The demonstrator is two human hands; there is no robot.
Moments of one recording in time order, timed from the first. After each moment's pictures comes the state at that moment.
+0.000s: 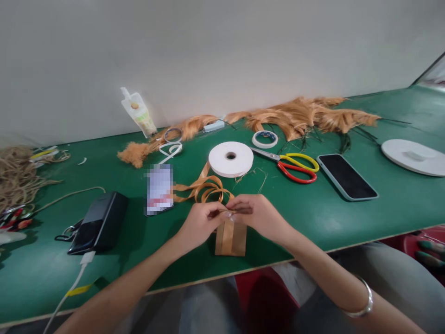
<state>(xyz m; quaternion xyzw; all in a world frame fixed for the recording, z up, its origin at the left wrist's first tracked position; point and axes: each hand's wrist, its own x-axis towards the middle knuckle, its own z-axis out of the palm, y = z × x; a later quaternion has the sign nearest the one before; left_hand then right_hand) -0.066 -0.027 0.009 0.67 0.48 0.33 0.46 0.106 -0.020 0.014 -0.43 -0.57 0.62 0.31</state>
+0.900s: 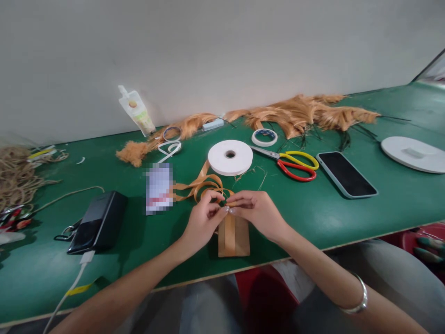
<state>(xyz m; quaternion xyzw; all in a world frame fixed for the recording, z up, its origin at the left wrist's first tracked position) -0.058 -0.035 -0.003 0.57 0.51 0.37 0.52 0.101 -0.021 0.012 -0.46 -0.52 0.61 0.38</state>
